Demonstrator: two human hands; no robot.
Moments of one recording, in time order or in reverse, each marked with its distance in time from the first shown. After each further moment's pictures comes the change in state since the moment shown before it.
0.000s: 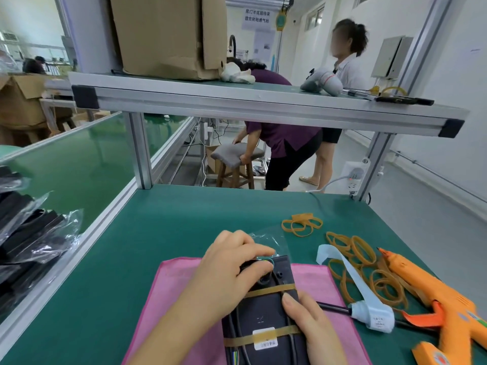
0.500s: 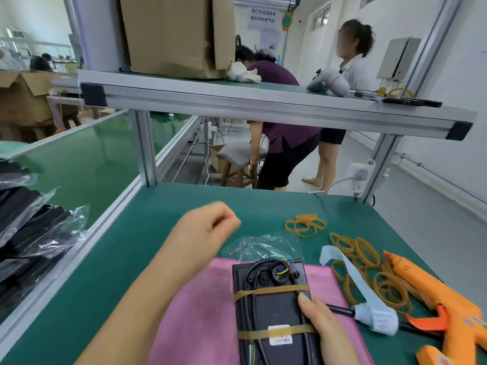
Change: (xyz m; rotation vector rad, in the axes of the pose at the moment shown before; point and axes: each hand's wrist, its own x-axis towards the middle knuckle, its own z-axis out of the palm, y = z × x) left_hand 0.020 -0.012 -0.049 -0.078 0.145 -0.213; right_hand 0.000 -0.009 -0.011 -0.127 -0.006 0.024
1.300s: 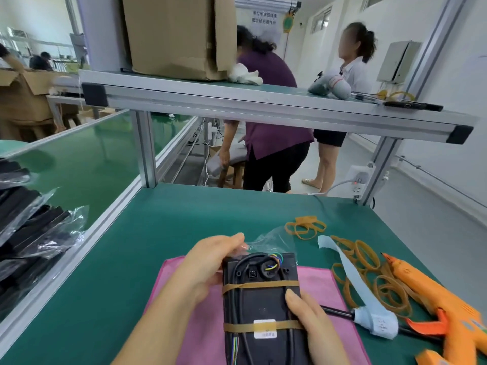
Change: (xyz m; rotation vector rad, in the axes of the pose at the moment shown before) left_hand -0.005 -0.017 0.042 -0.679 -0.149 -0.664; right_hand 0.004 0.004 0.011 0.006 0.012 0.065
